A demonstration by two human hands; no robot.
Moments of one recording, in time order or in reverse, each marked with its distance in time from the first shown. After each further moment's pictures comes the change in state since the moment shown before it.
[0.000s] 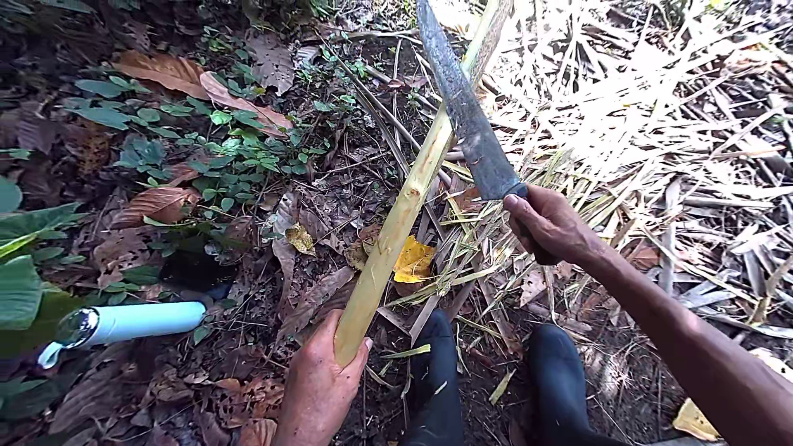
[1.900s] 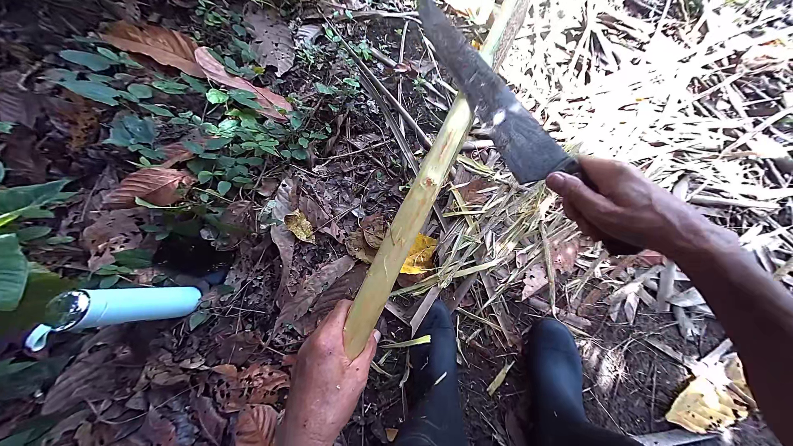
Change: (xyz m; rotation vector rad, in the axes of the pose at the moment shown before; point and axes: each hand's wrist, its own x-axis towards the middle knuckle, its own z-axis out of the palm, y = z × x) left_hand -0.003 0.005 0.004 0.021 -0.001 0.019; right_hand -0.009 -0.028 -0.054 -0.452 -0.070 0.076
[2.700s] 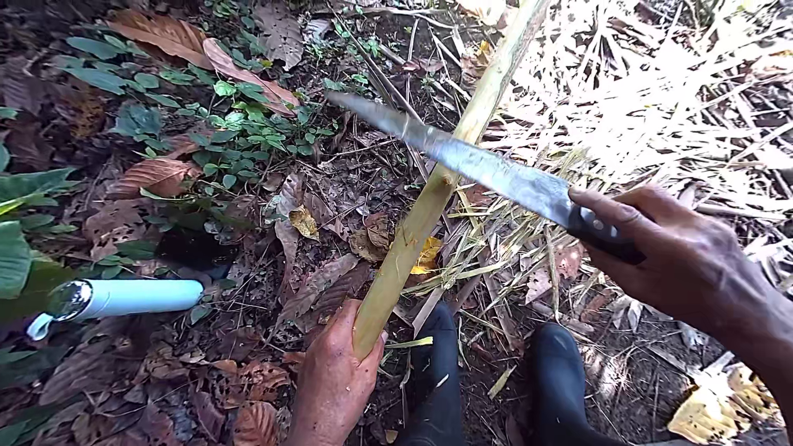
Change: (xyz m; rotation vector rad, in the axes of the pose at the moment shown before) left_hand -0.002 0.004 0.003 0.002 0.003 0.004; right_hand -0.063 -0.036 0.015 -0.625 0.310 -0.341
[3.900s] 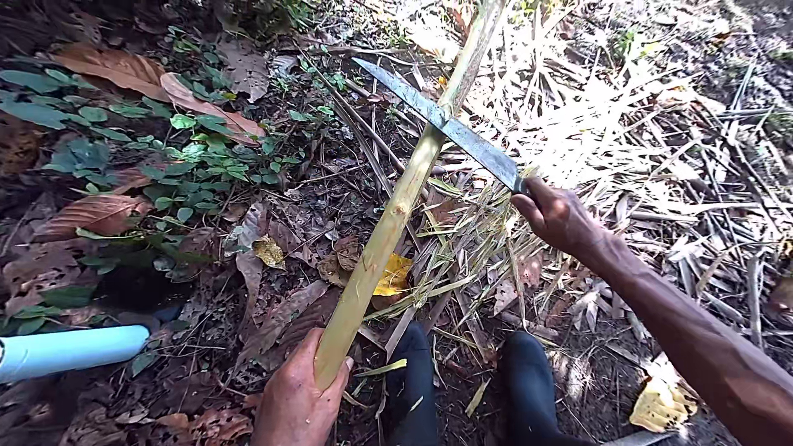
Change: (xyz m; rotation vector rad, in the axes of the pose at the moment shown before) left_hand 0.003 0.002 -0.003 -0.029 -0.054 -0.008; right_hand 0.042 0.074 0.055 0.098 0.058 0.116
